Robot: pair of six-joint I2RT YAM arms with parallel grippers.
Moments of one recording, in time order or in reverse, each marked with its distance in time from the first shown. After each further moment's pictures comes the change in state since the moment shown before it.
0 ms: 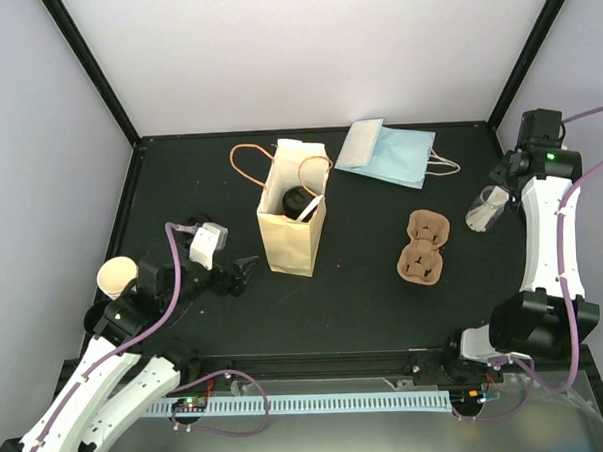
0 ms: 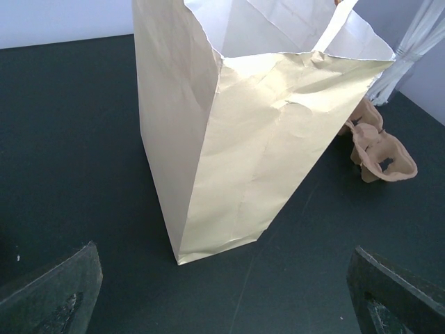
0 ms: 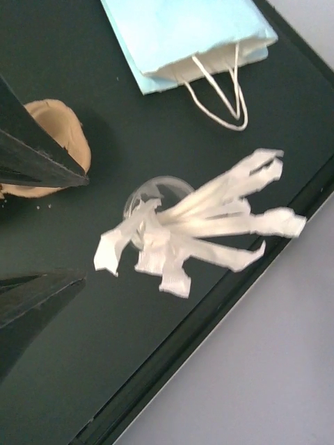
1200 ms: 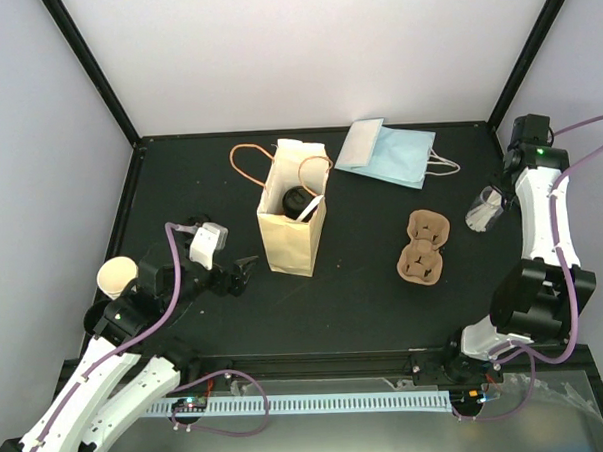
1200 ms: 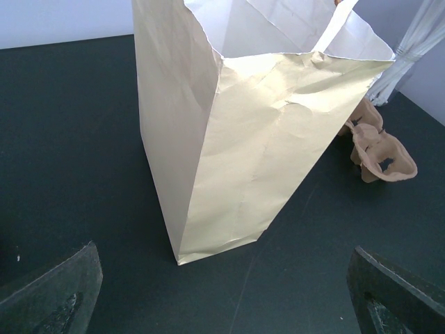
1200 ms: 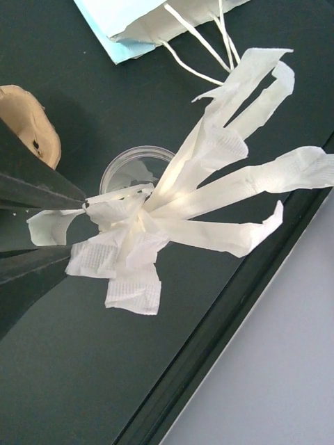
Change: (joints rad) left arm 0.000 0.000 0.000 0.000 0.000 0.000; right arm -0.033 0.114 -0.076 0.081 0.031 0.128
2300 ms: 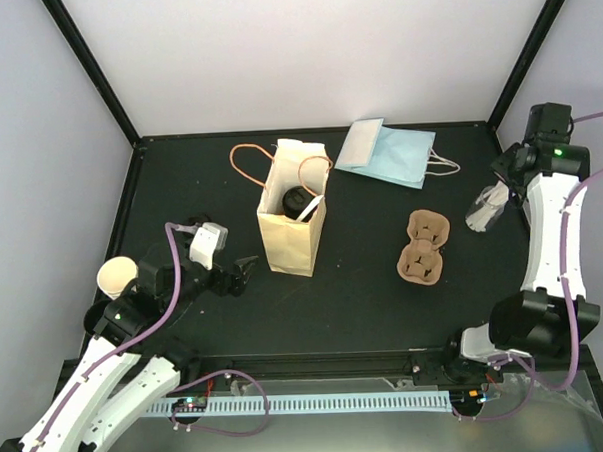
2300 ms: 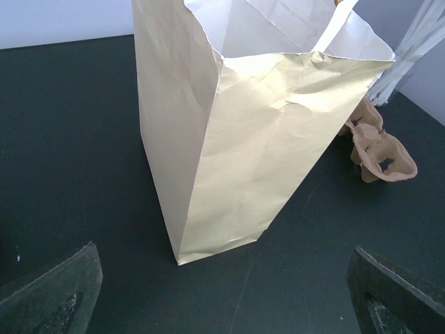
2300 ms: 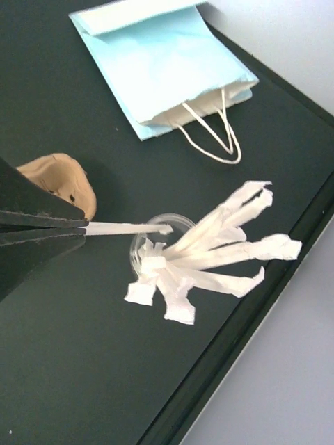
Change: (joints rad) left arm 0.000 0.000 0.000 0.000 0.000 0.000; right arm 0.000 -0.090 0.124 -0.102 -0.112 -0.002
